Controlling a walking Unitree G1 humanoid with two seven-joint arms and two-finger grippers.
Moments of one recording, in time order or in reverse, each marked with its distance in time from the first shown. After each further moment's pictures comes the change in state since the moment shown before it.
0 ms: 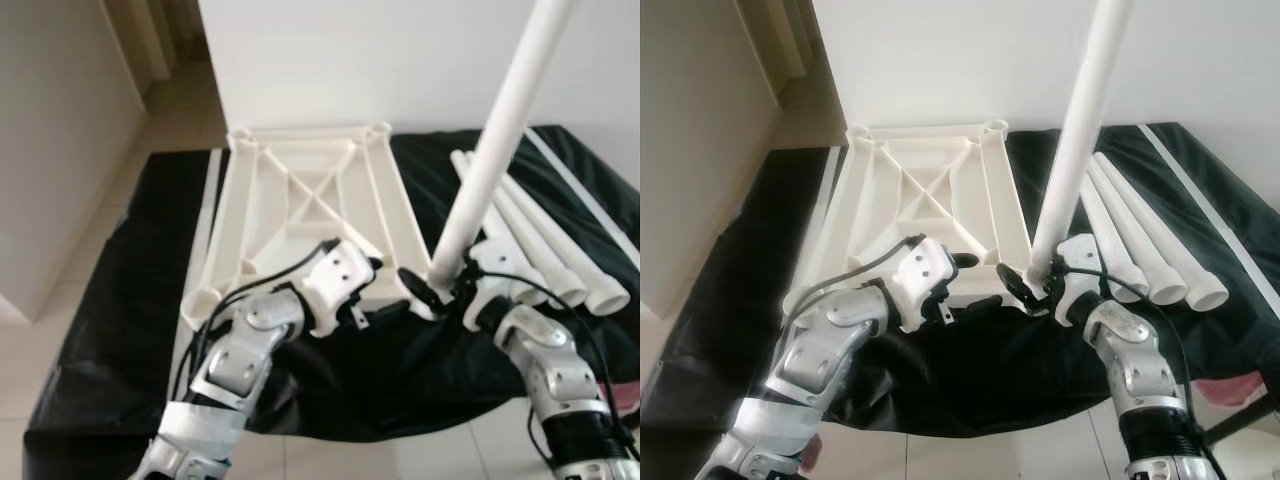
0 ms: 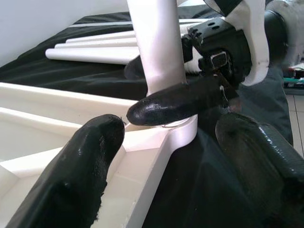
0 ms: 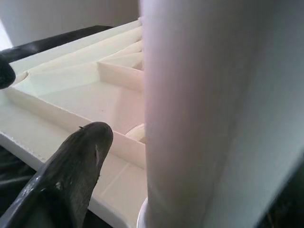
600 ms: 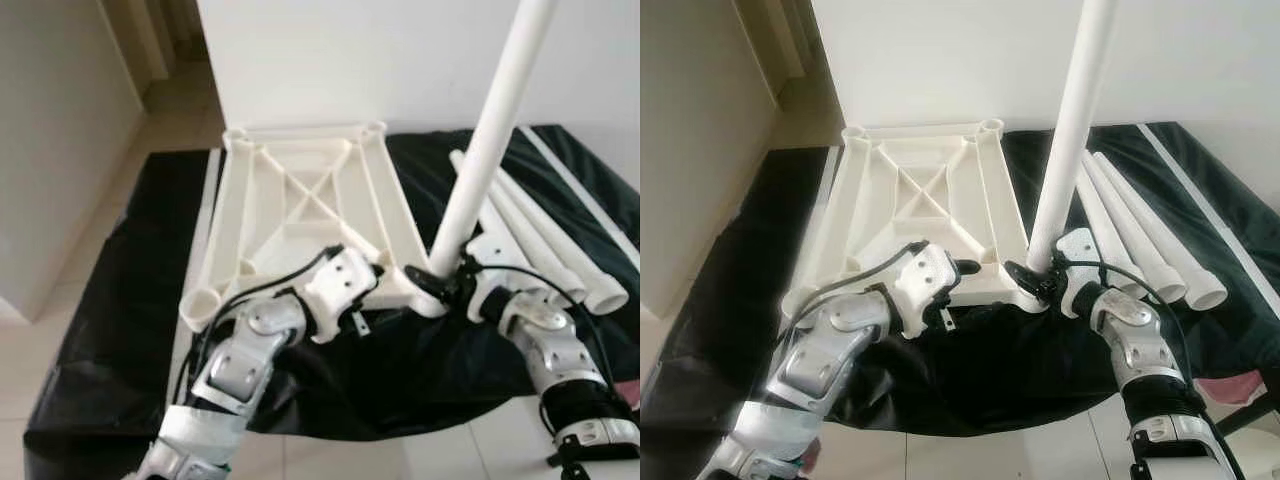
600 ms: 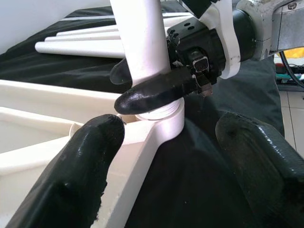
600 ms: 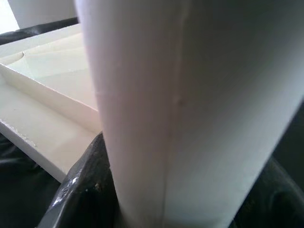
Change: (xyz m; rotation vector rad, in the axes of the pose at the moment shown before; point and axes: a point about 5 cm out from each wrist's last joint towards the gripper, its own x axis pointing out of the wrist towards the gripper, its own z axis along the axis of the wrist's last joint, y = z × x) left arm 0.000 -0.007 -0.005 -0.010 0.014 -0.019; right arm 0.010 -0.014 -0.015 -0.028 0.043 0.058
